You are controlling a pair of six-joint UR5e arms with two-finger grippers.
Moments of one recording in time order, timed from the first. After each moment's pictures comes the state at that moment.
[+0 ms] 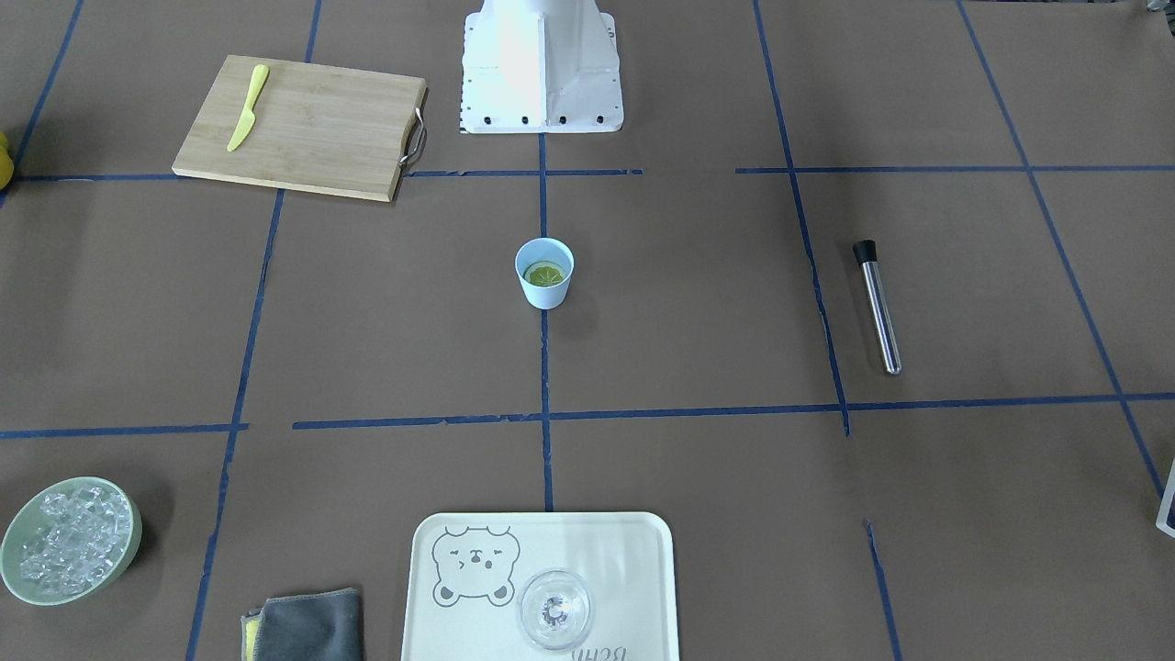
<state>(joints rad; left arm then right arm) -1.61 -1.42 -1.75 -1.59 -2.33 0.18 1.52 -1.71 1.76 -1.59 2.27 -0.11</state>
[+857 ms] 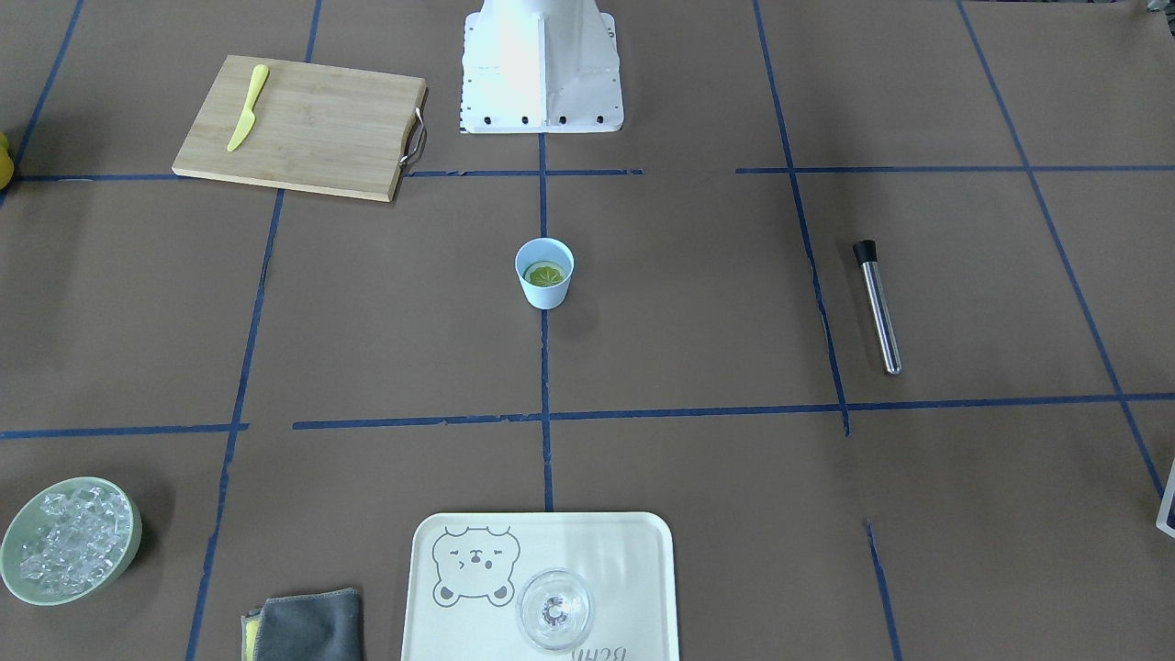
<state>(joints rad) -1.61 -1.42 -1.75 -1.59 -2.34 0.18 1.52 -1.74 1.76 -1.57 2.28 -0.11</state>
